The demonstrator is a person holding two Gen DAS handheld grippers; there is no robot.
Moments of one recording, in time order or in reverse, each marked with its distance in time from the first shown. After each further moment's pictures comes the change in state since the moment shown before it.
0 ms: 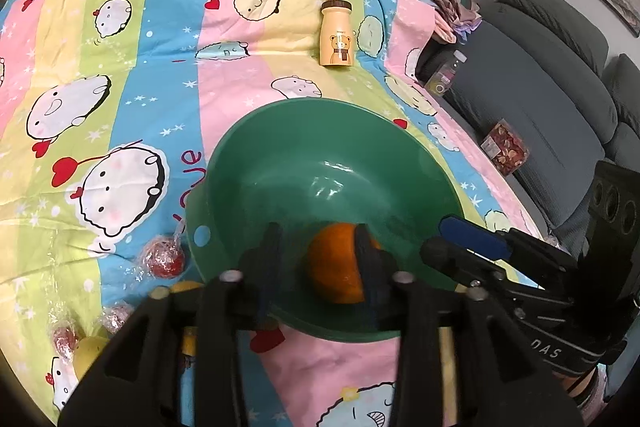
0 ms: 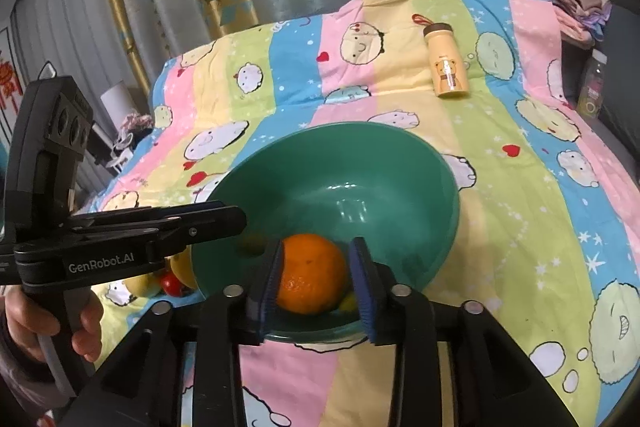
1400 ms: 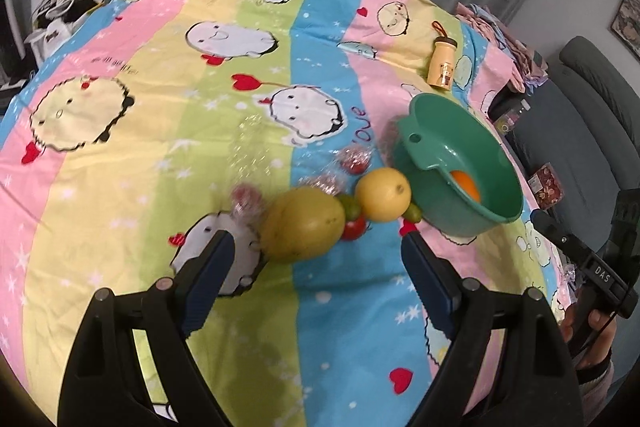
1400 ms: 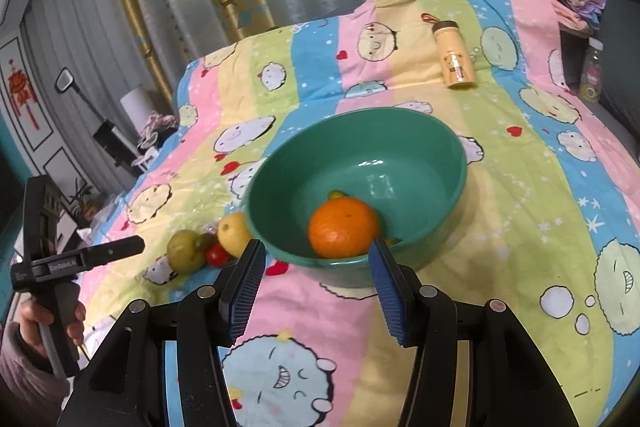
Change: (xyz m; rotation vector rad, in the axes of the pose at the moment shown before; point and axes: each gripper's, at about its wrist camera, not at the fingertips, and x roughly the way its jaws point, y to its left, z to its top) left arm -0.117 0.099 -0.102 -0.265 -0.059 0.182; right arm -0.036 0.025 -0.026 0.005 0.015 0.073
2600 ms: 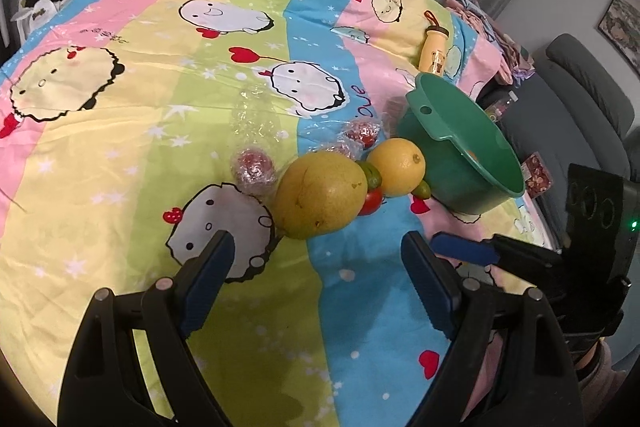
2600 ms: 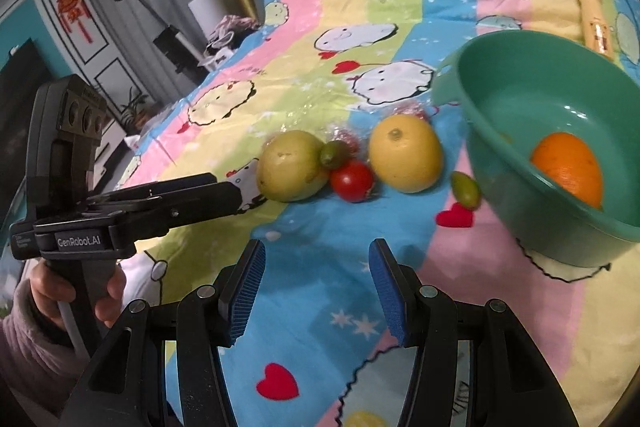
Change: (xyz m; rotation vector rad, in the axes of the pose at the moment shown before) left arm 0.019 0.025 -0.017 0.001 0.022 -0.095; right arm 0.094 0.104 -0.037 -0.172 0.272 0.227
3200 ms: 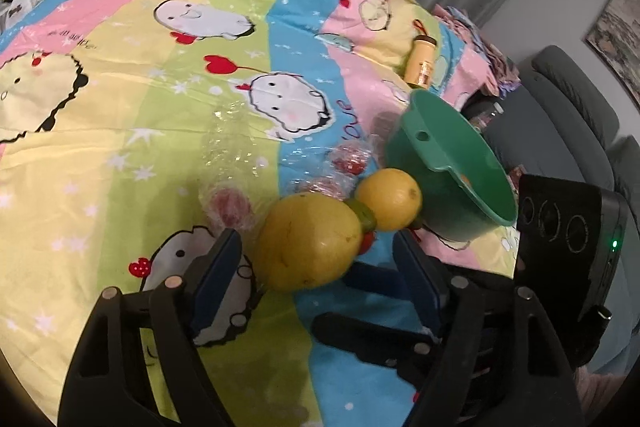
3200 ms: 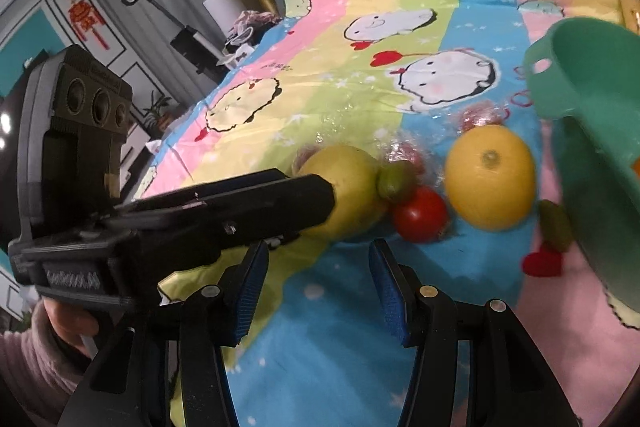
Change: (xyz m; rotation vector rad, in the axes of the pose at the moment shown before) left arm 0.027 0.008 0.025 -0.020 -0.012 -0.079; right arm 0.052 0.010 0.023 0.053 0.020 0.132
